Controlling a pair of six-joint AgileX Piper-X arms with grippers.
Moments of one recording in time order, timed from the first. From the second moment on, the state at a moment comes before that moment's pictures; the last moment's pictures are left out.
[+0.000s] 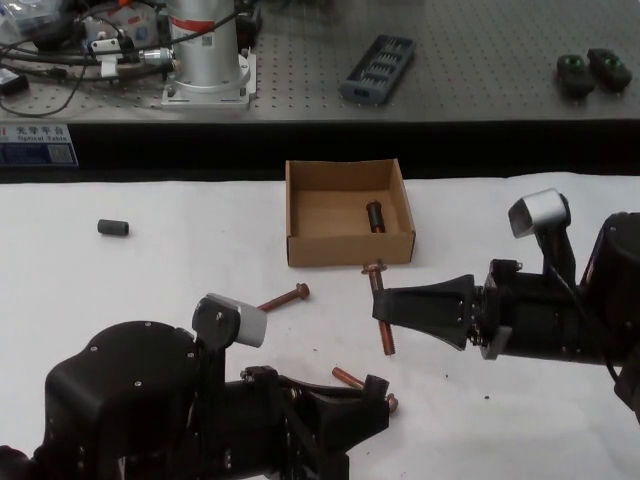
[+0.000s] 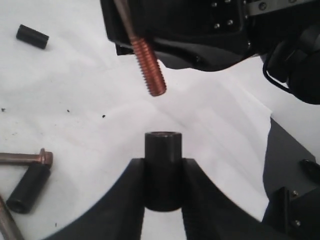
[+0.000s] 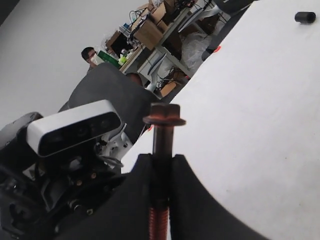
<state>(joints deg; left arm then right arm) -40.5 86.3 -21.5 -40.5 29.3 -27.4 28.0 95.7 -28.0 -56.8 -61.6 42.7</state>
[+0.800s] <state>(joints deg) -40.5 86.3 -20.5 -43.8 28.4 -10.9 28.6 95.7 -28.0 -63.2 -62.0 31.2</state>
